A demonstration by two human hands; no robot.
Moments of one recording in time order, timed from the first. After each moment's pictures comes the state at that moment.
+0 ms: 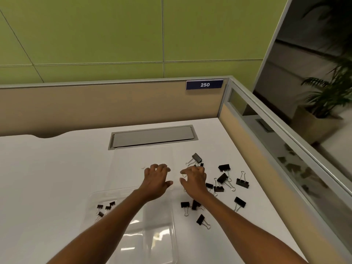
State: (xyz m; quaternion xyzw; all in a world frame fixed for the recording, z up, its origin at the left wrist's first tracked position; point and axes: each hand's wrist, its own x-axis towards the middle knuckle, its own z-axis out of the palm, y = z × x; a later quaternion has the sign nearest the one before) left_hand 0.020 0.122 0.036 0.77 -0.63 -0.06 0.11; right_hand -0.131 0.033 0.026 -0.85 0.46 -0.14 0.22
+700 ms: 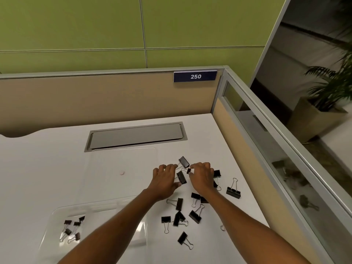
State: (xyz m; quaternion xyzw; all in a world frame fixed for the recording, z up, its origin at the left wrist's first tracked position) left_hand -0.030 0.009 0.000 0.76 -0.63 -0.12 0.10; right_hand -0.164 -0.091 -0.009 -0.84 0.51 -0.09 0.14
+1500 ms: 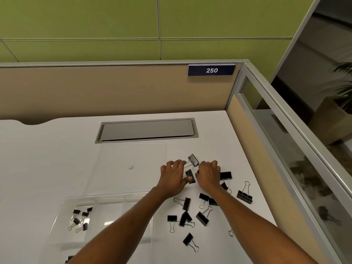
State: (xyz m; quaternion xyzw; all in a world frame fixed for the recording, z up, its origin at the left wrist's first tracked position) left_hand -0.031 0.000 -0.007 0.79 -0.59 -0.13 0.13; right_hand -0.147 -0.108 -0.030 -0.86 0.50 0.00 0.08
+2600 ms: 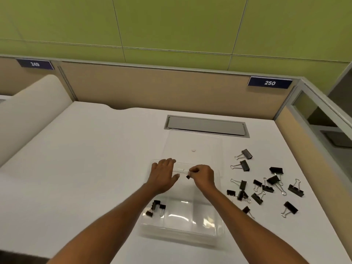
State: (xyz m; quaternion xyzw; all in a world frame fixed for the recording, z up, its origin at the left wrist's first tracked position) left_hand 0.090 0.284 0.032 0.85 -0.51 -0.05 0.14; right_hand -0.032 0.162 0.036 -0.77 0.44 -0.14 0.44
